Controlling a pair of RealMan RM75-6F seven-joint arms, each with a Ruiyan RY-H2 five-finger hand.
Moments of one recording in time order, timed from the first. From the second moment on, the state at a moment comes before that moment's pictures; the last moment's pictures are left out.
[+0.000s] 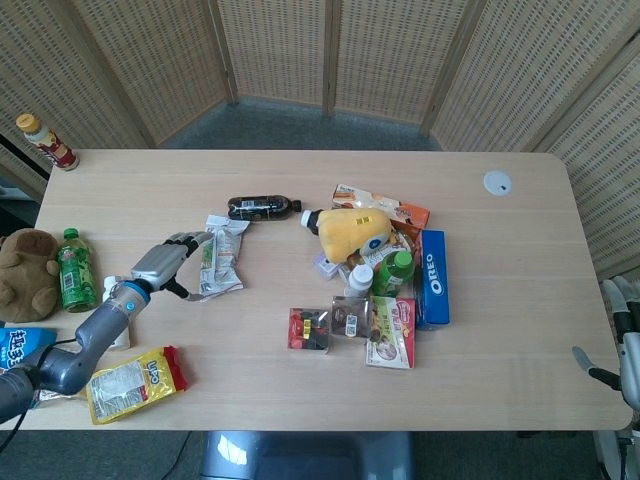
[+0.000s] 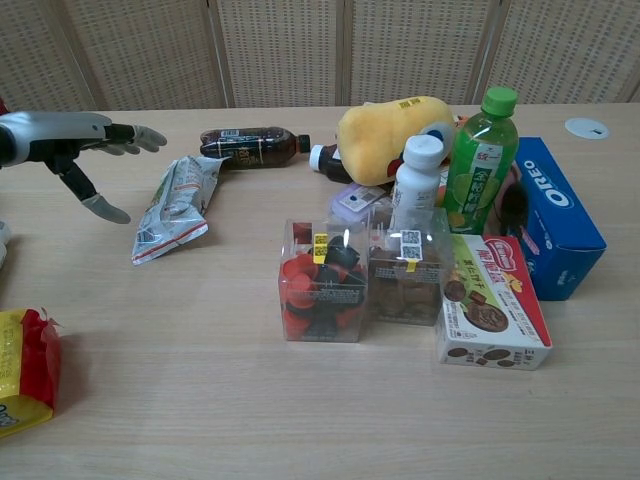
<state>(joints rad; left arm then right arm) -0.72 -1.39 -0.22 -1.26 1.22 0.53 -0.16 0.02 -1.05 0.11 -1.65 -1.46 1.59 -0.07</state>
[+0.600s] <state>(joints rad) -0.79 -1.38 -0.12 -1.32 1.10 0.45 -0.06 0.01 -1.05 0.11 -1.65 -1.46 1.59 -0.07</state>
